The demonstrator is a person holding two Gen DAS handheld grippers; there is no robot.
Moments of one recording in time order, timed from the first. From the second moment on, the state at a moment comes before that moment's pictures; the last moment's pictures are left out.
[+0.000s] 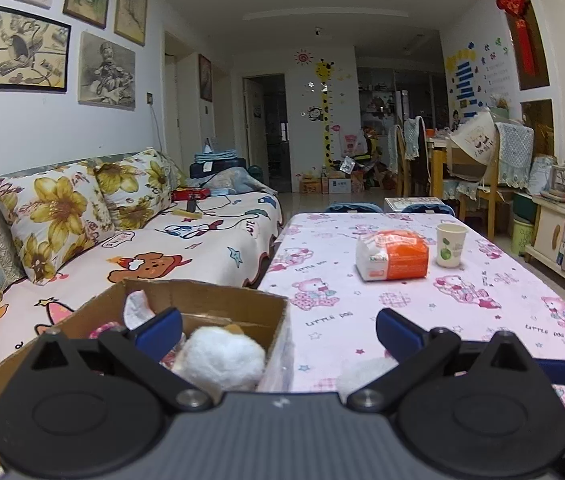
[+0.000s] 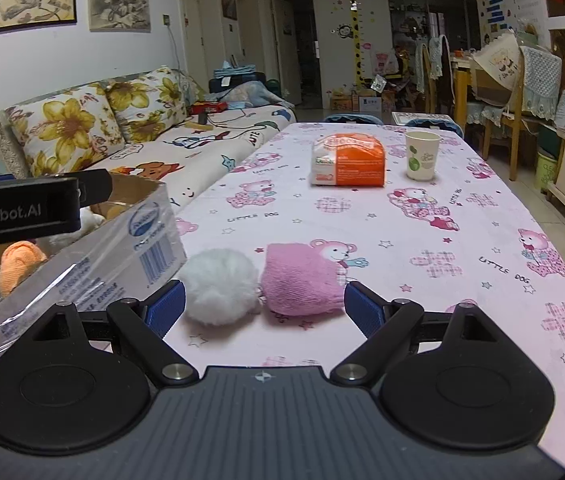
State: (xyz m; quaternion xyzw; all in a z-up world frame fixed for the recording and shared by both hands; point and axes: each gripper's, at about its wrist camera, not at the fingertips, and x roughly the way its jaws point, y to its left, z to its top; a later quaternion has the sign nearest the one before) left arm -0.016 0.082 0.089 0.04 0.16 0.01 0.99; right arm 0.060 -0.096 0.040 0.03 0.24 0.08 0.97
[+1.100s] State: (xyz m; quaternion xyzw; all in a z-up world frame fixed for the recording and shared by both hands) left arm -0.014 0.042 0.058 0.12 0.19 -0.05 0.97; right arm 0.099 -0.128 0.011 0.08 0.29 0.04 0.95
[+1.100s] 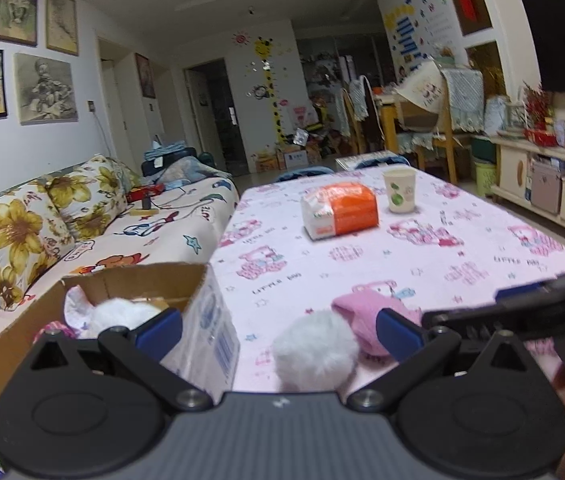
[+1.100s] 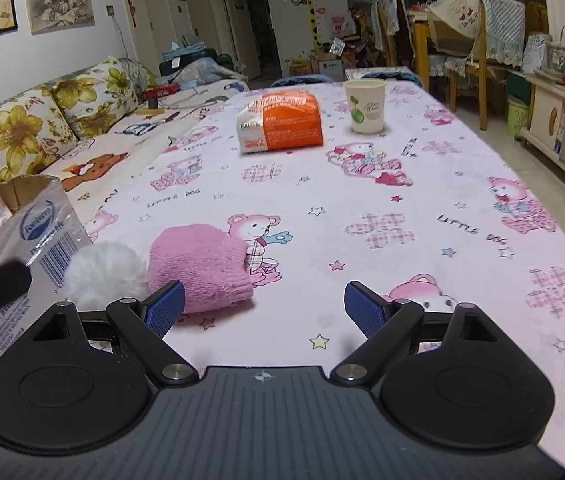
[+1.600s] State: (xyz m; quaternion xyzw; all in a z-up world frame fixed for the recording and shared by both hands) left arm -0.003 0.024 0.030 0.17 0.23 -0.06 0.96; right arm 0.149 -0.120 -0.003 0.16 0.33 0.13 0.92
